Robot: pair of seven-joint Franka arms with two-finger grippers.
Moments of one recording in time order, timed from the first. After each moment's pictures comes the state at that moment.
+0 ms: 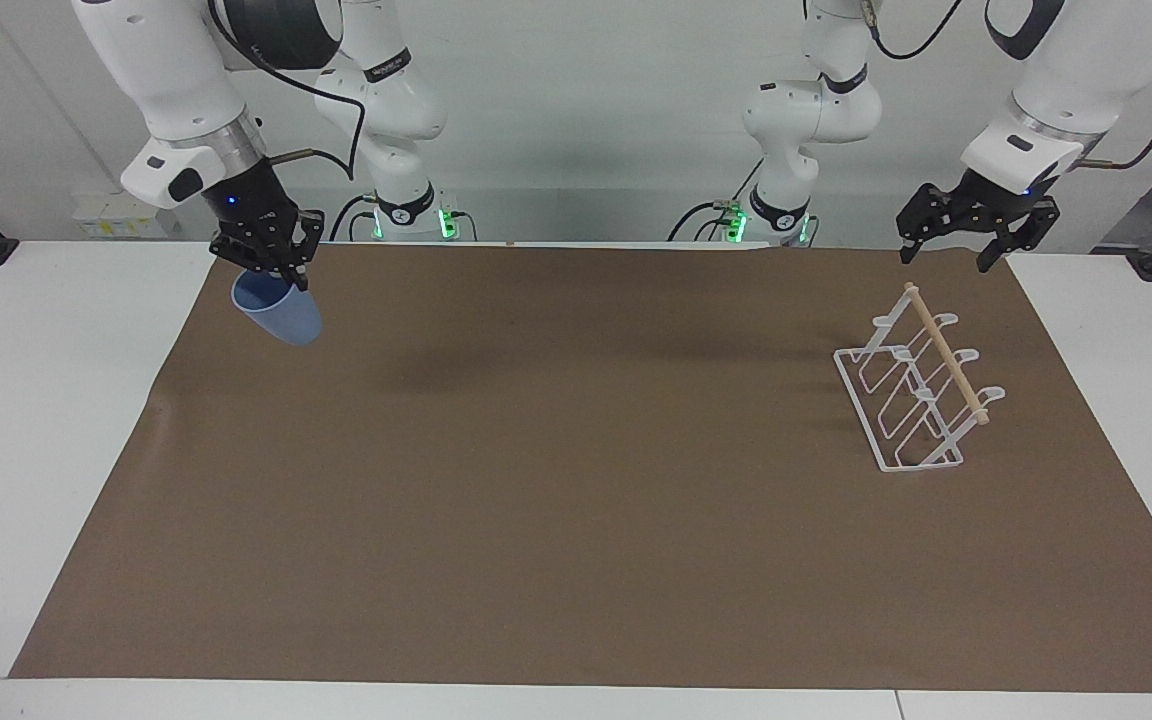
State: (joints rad) left arm -0.10 -0.06 0.03 -1.60 -0.02 1.52 0.11; right arm -0.28 -0.12 0.25 -1.76 0.12 1.70 -0.27
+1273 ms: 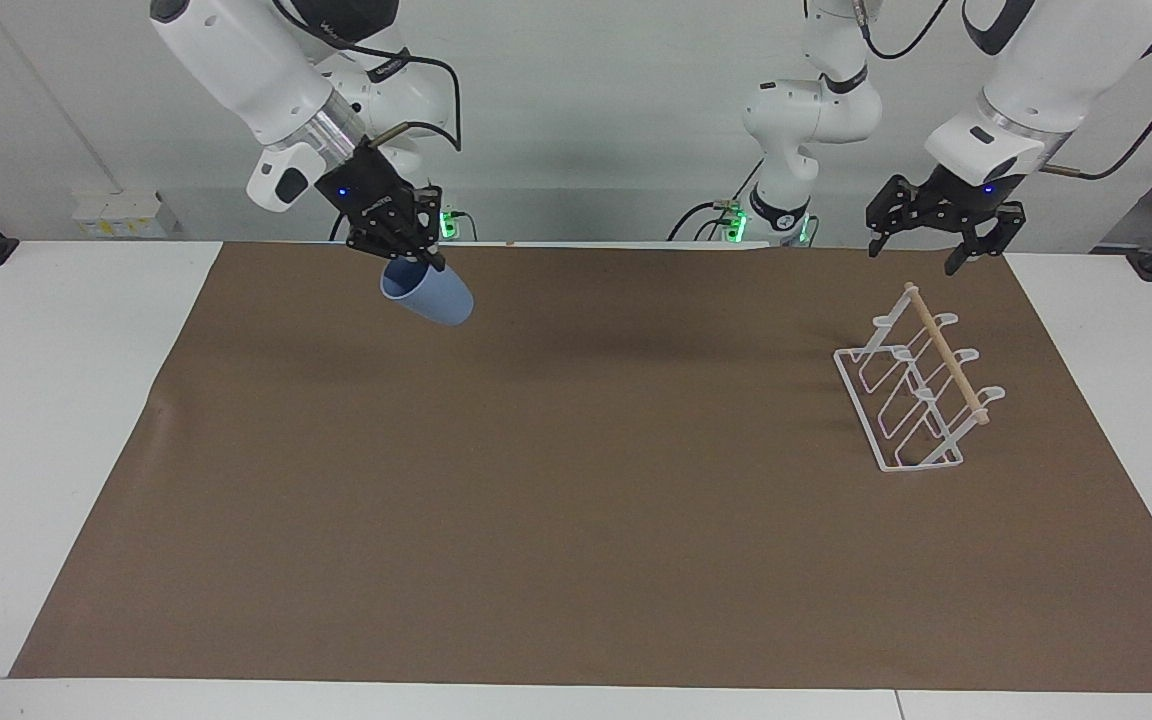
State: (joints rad) left arm -0.13 -0.06 0.00 -1.60 -0.09 1.52 0.23; right arm -0.11 -0.11 0.27 -1.78 0.53 1.78 0.10
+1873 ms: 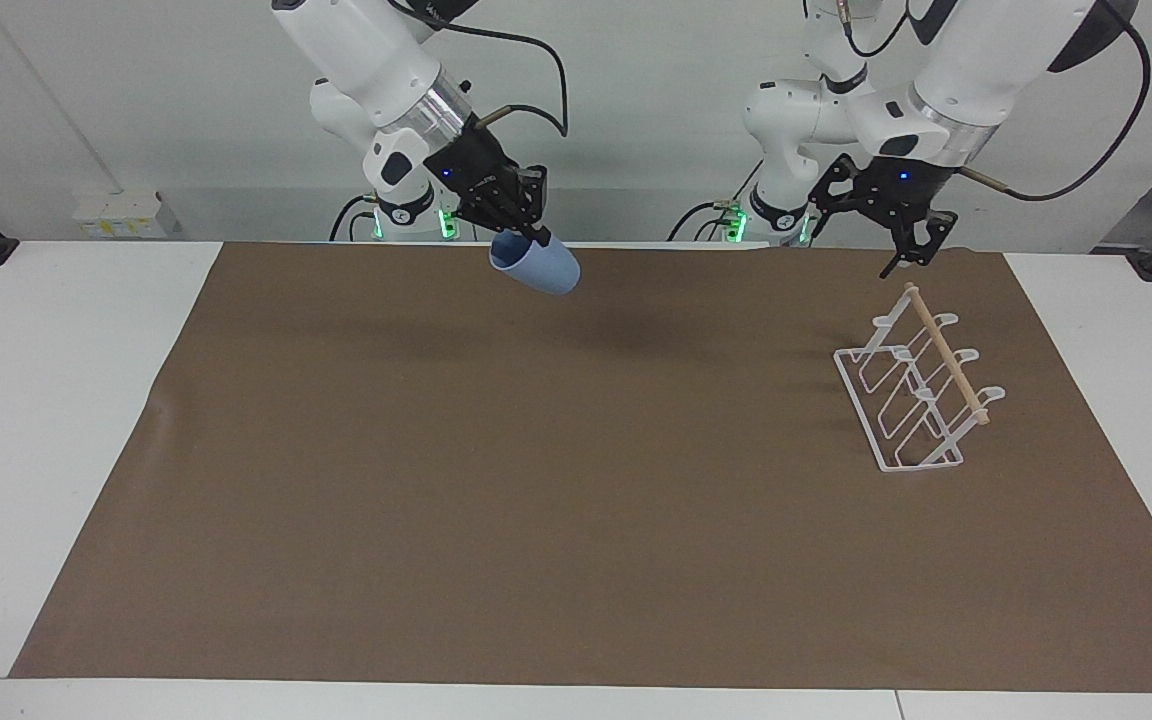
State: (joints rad) left arm -0.16 -0.06 -0.12 -1.60 -0.11 1.52 0.53; right arm 0.08 -0.11 0.27 -1.79 0.62 1.90 0.52
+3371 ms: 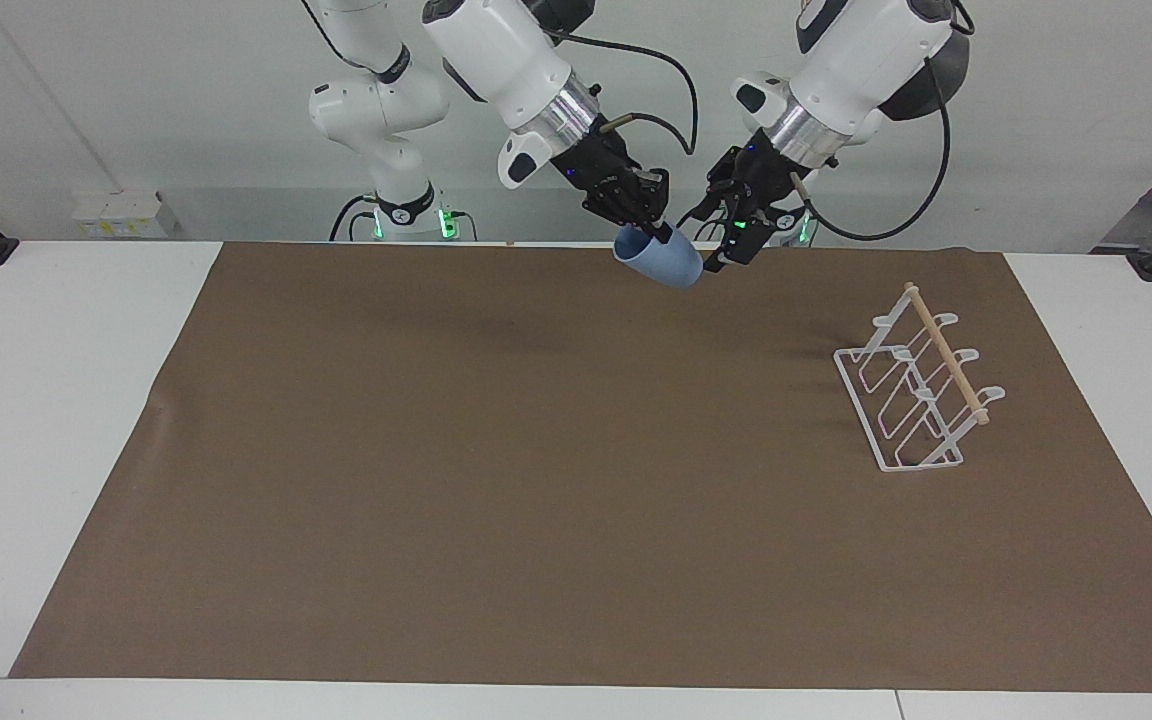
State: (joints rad) left arm -0.27 -0.23 -0.17 -1.99 -0.48 1.95 1.28; right arm 0.33 -0.02 0.27 -1.79 0.63 2.24 0.90
